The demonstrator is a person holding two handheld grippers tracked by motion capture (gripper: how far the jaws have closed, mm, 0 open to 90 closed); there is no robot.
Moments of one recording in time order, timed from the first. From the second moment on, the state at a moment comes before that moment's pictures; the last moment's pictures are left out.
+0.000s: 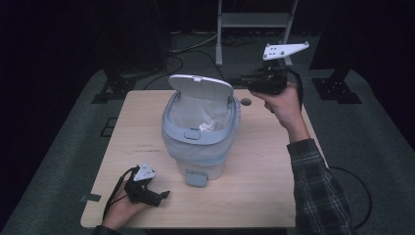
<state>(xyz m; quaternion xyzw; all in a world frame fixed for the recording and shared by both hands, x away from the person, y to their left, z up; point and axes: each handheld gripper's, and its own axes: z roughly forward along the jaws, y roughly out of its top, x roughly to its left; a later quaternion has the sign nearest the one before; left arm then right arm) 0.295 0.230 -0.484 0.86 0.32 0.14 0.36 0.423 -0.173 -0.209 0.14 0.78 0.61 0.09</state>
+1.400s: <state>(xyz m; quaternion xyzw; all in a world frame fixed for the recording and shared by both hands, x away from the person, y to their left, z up) 0.295 0.229 -0.484 0.86 0.32 0.14 0.36 0.381 -0.110 -0.239 0.09 0.83 0.55 0.05</state>
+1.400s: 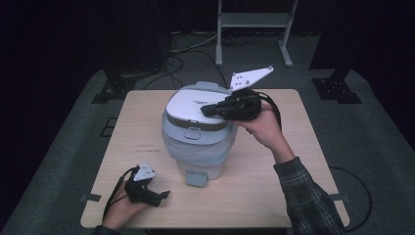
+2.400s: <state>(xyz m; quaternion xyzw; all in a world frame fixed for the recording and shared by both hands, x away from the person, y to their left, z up) 0.295 0.229 -0.484 0.86 0.32 0.14 0.36 0.370 -0.083 -0.254 0.08 0.86 0.51 0.06</state>
